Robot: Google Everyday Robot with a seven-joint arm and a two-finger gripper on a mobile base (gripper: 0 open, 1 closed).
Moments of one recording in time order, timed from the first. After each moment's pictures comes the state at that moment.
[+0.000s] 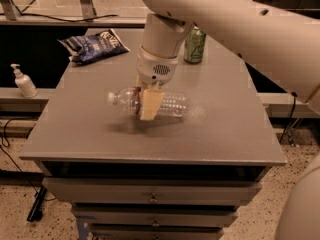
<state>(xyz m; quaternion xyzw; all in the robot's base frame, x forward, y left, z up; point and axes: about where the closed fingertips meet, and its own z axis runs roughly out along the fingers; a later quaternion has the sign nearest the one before) 0.514 0.033 0.847 -0.77 0.62 0.15 0.05</state>
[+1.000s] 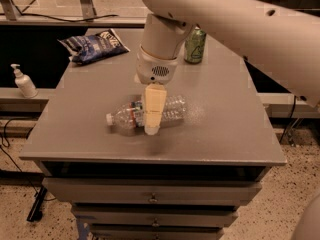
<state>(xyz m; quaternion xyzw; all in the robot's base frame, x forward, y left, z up) 0.516 0.033 0.849 -0.76 0.64 0.13 0.07</state>
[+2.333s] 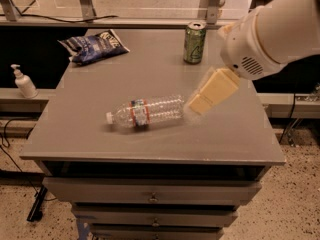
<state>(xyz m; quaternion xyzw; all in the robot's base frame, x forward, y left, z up) 0.488 -0.091 0.973 -0.53 0.76 0.04 0.36</state>
